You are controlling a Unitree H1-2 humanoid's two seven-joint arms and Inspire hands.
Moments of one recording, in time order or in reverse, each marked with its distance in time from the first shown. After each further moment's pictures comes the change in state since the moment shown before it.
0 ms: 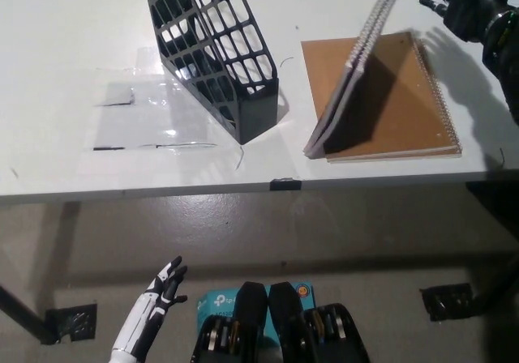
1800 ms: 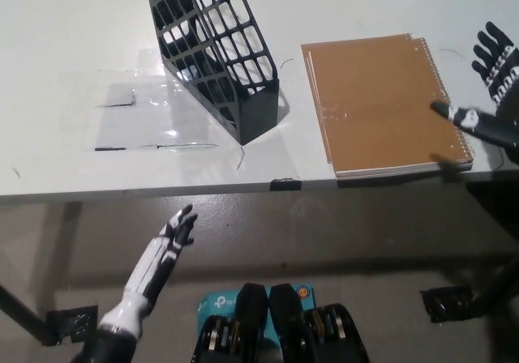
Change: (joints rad) left_arm -0.210 0.000 -0.003 0.088 -0.001 0.007 0.000; right_arm 0.847 0.016 0.024 -1.319 -0.105 -0.048 -0.017
